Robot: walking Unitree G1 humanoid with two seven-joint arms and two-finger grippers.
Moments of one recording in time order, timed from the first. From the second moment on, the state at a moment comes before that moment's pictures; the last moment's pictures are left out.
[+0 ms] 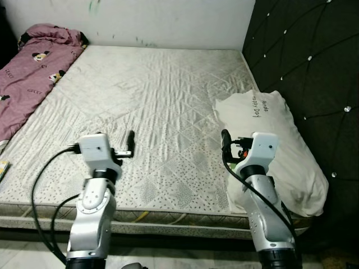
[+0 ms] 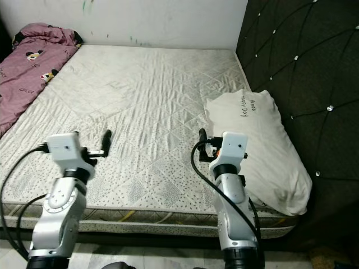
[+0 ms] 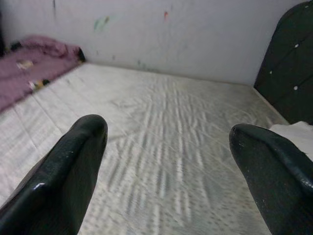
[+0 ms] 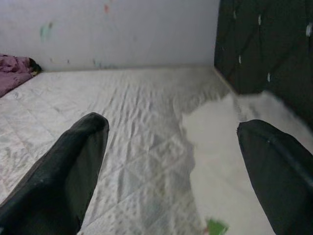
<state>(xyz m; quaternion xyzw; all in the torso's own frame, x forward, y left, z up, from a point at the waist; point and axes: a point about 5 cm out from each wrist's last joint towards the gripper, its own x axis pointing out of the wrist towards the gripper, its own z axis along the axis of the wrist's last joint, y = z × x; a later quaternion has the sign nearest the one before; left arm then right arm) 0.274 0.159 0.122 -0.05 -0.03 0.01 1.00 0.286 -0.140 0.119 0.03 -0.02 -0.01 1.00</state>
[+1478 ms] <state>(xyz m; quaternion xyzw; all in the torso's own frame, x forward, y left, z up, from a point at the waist) 0.281 0.154 0.105 -0.07 0.01 -0.01 1.00 0.286 -0.138 0.097 0.05 -0.01 0.00 1.00</state>
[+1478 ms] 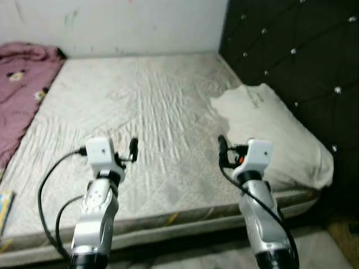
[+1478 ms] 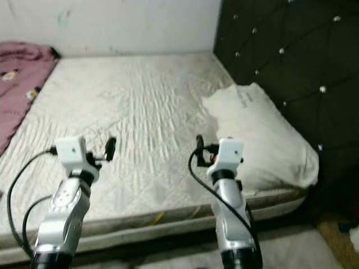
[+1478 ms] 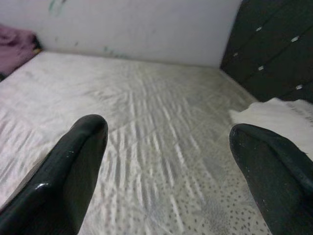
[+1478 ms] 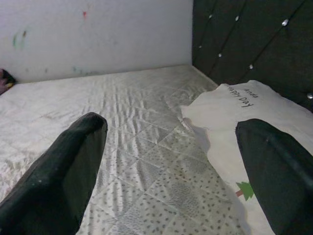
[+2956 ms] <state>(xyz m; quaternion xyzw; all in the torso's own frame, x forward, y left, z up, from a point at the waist) 0.288 0.148 0.109 -0.06 0.01 -0.01 1.00 0.292 -0.140 0.097 0.05 0.00 0.00 1.00</state>
